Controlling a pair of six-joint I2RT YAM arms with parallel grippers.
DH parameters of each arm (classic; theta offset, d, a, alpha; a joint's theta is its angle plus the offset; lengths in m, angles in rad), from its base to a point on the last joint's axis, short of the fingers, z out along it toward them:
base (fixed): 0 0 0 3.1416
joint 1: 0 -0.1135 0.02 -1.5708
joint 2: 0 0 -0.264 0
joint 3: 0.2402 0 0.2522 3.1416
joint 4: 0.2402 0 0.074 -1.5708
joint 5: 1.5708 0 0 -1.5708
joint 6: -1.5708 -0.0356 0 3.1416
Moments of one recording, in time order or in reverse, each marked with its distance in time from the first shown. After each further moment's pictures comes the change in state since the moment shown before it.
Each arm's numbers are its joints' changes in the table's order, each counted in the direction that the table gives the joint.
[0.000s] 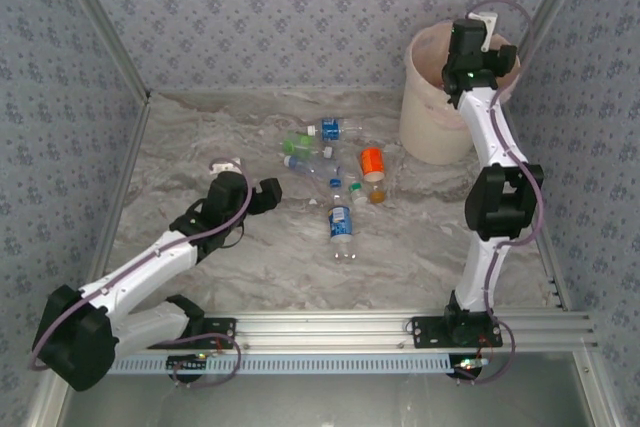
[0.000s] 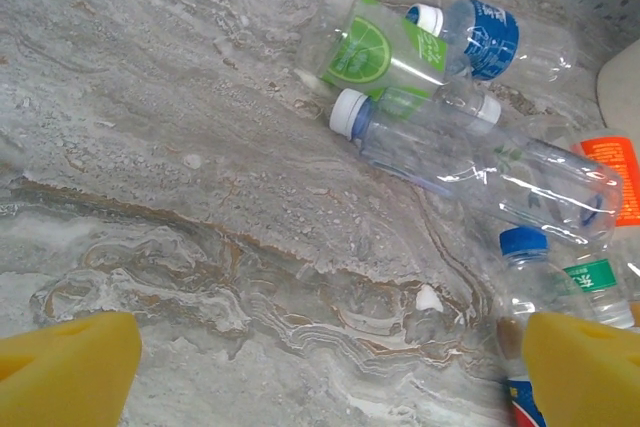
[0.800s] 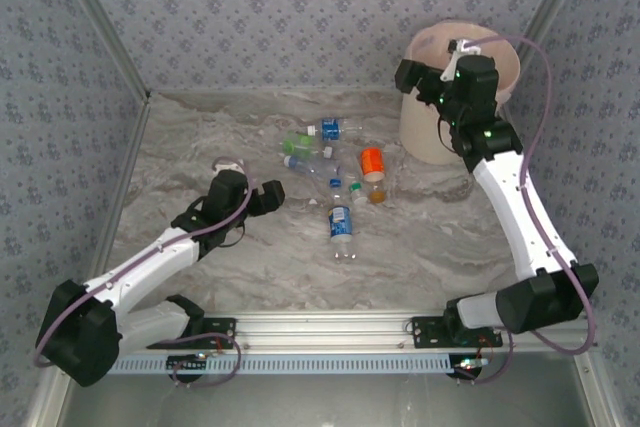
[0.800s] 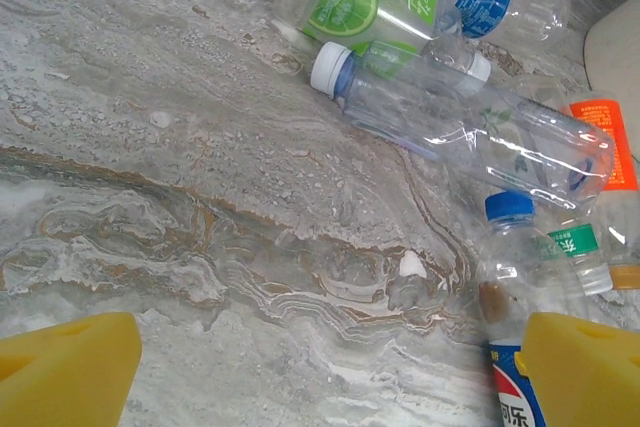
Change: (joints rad) left arm -0.024 -0.025 0.003 0.008 0.108 0.023; right arm -0.174 0.646 -0.540 -0.013 -0.777 -0.507
